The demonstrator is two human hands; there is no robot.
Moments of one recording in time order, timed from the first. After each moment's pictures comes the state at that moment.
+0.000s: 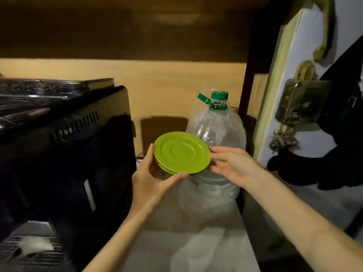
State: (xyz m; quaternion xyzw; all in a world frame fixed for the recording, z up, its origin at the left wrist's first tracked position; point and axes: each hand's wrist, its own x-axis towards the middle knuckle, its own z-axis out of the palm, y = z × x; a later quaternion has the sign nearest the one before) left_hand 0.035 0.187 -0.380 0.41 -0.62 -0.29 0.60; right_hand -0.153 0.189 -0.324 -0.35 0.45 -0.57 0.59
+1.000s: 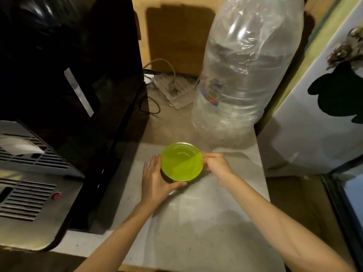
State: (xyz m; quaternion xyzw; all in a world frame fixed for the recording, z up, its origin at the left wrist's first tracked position) left_hand 0.066 0.231 -0.605 0.65 -0.65 -0.27 0.28; right_hand -0.112 0.188 -0.588 -0.37 0.70 -0.35 0.51
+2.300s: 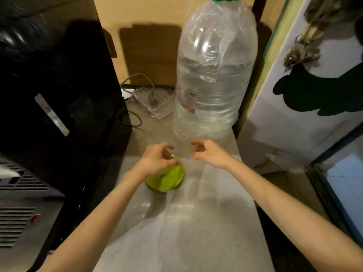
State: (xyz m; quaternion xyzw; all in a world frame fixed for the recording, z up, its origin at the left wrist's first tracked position) left_hand 0.033 0.172 -0.521 0.55 -0.76 -0.32 0.16; right_hand -0.152 0.188 -0.519 -0.60 0.65 -0.22 0.40
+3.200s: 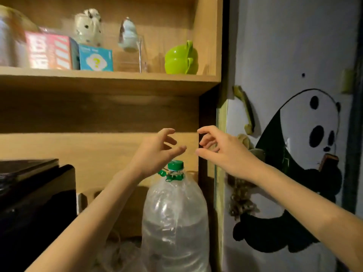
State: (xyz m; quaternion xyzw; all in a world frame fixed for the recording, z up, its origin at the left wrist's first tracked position) left_hand -0.073 0.132 -0.158 0.29 -0.83 -0.16 0.45; right_hand -0.243 0.204 -0.153 -0.73 0.55 -0.40 -0.07
